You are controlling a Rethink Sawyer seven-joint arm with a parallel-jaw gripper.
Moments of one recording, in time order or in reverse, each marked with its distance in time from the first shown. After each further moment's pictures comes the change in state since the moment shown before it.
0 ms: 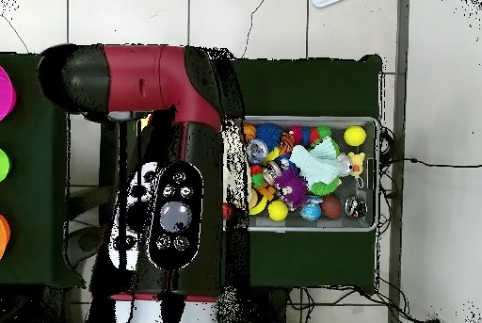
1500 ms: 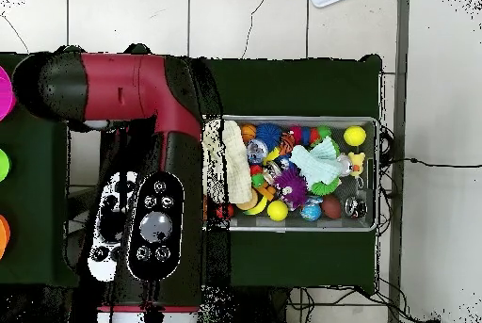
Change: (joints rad) arm 0.041 -0.018 0.000 0.039 0.080 0.004 0.000
